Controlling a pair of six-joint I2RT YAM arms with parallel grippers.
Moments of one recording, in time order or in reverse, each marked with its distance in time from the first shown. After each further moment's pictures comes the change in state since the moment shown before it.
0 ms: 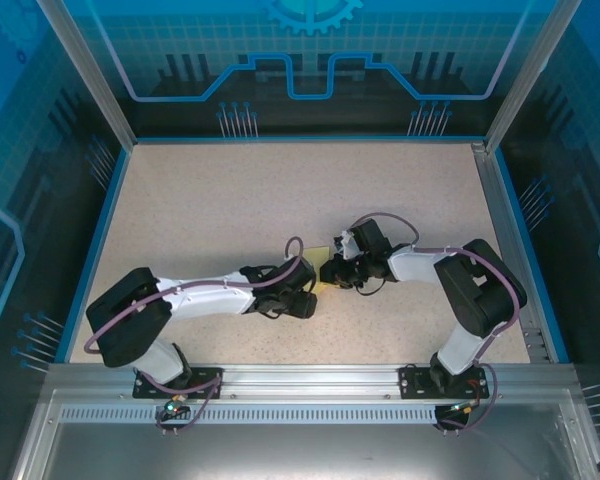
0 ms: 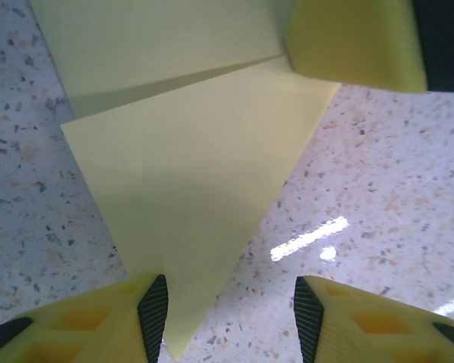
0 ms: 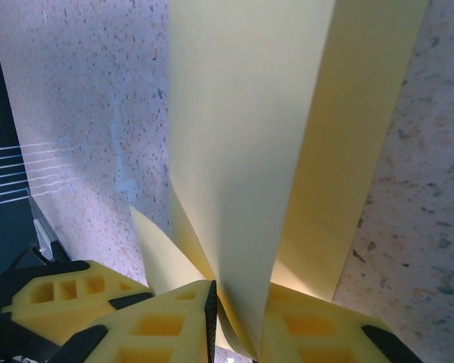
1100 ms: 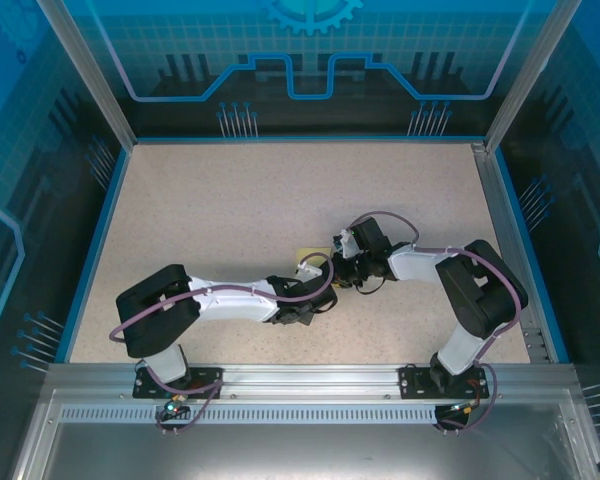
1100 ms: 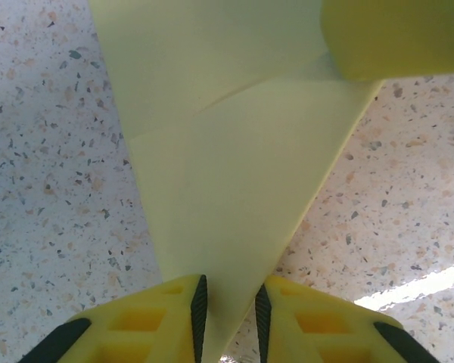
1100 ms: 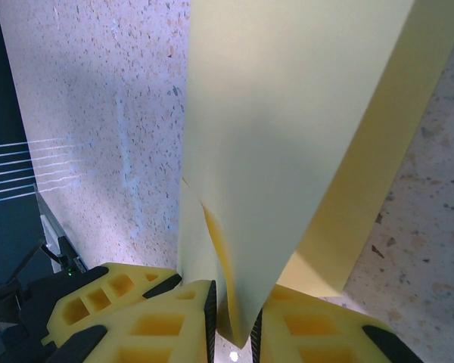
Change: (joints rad) left arm -0.127 0.136 0.093 -0.099 -0.340 -0.002; right arm 0.001 -0.008 0.013 -0.020 -0.011 0.000
